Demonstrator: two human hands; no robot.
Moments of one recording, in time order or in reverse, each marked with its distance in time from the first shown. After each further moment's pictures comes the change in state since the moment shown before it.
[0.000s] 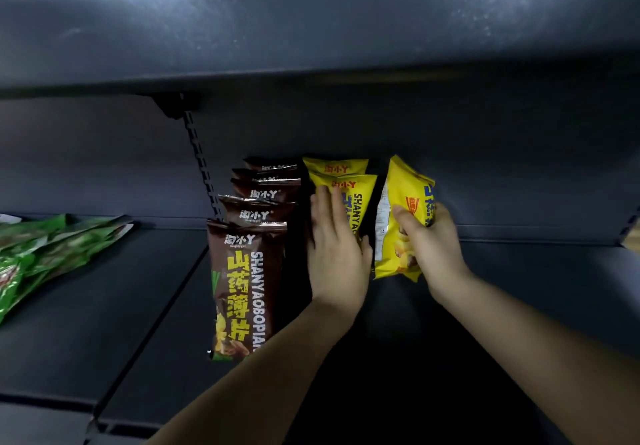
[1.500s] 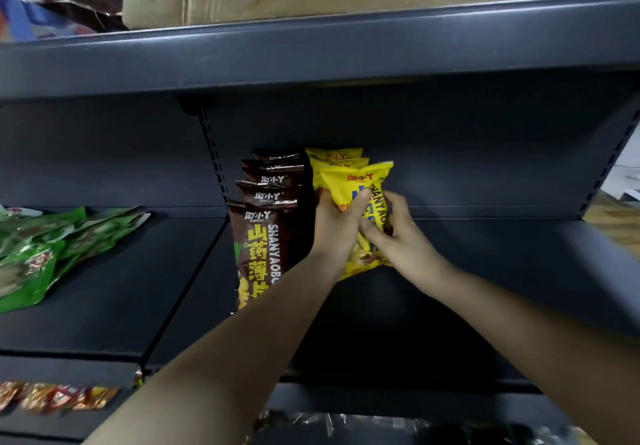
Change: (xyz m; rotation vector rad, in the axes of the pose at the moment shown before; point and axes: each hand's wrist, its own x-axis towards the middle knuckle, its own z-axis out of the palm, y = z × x) left_hand 0.010 0.019 -0.057 -1.067 -0.244 -0.477; right_hand -0.066 -0.022 -0.001 -0.372 -0.384 -0.168
